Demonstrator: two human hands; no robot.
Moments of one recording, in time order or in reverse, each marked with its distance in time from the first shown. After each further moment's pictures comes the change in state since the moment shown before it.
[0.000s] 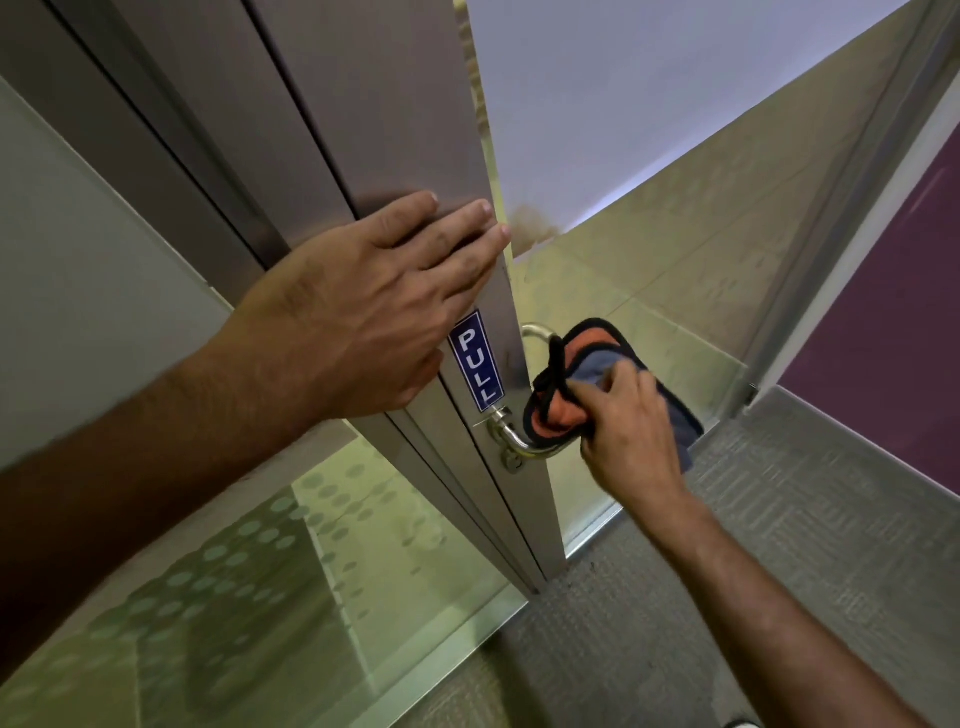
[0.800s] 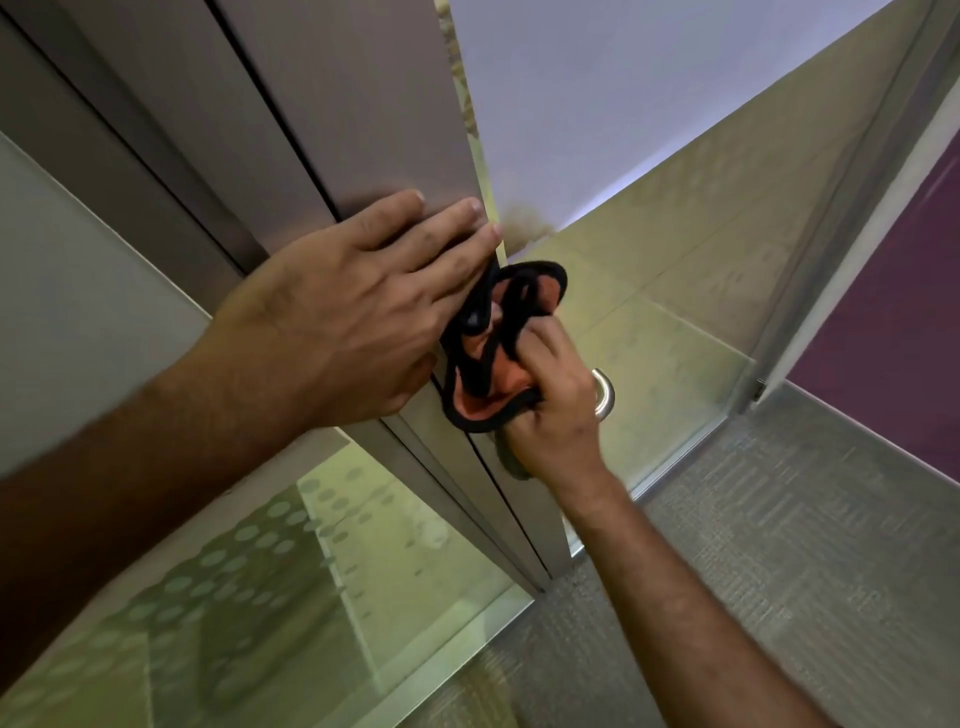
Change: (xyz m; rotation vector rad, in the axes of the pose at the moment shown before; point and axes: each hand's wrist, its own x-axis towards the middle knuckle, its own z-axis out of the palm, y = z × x) left_hand 0.000 -0.002 -0.001 -0.023 0.109 -0.045; right_hand 0.026 -0.078 -0.014 0.819 0.464 -0.297
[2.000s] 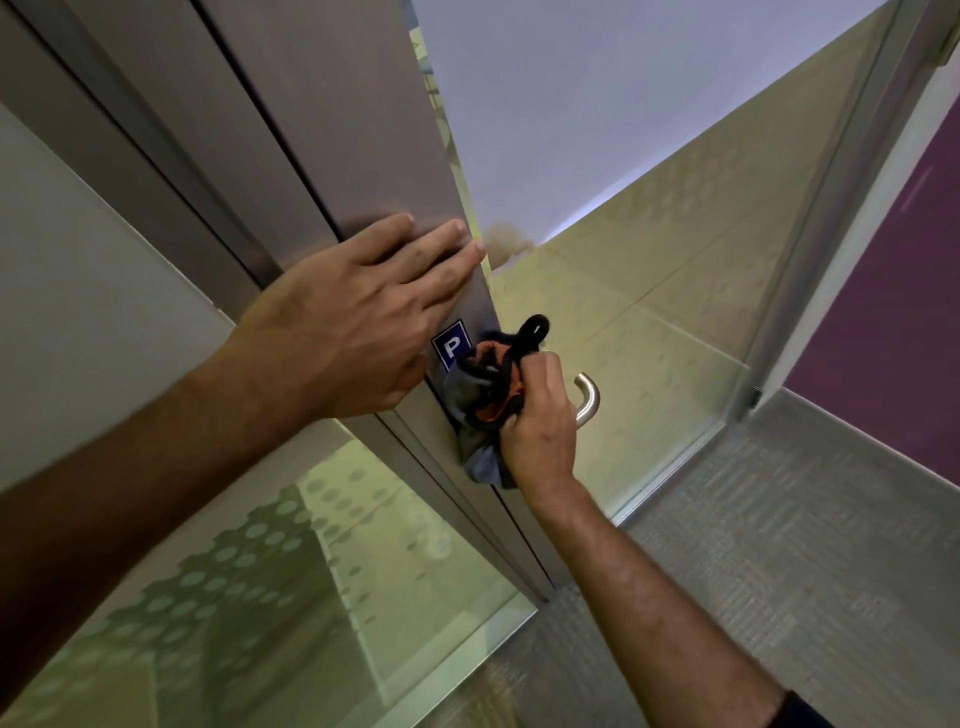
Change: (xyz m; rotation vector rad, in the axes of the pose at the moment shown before) left_hand 0.000 -0.001 -0.006 0.012 -0.034 0.014; right_hand -0.029 0.013 0.010 -0.242 -0.027 0.337
